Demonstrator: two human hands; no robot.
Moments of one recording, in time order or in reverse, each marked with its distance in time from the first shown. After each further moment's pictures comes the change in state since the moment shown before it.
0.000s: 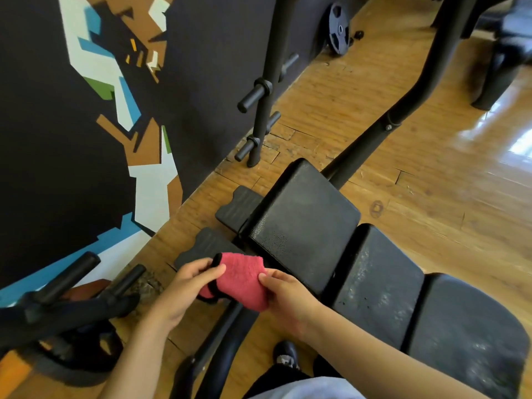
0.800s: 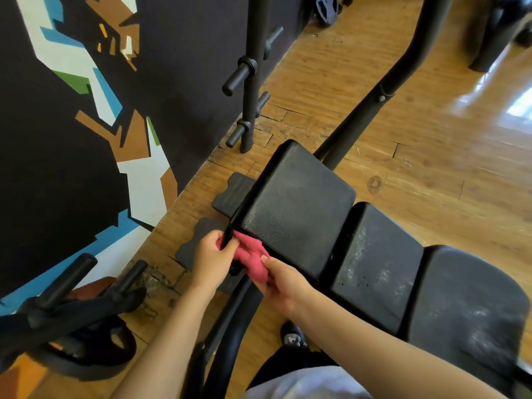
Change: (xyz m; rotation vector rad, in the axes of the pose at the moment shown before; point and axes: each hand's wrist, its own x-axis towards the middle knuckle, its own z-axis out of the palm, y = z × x) left_hand 0.061 -0.012 0.041 0.262 0.324 0.113; right_hand 0.024 0.009 -0.008 0.362 0.128 0.069
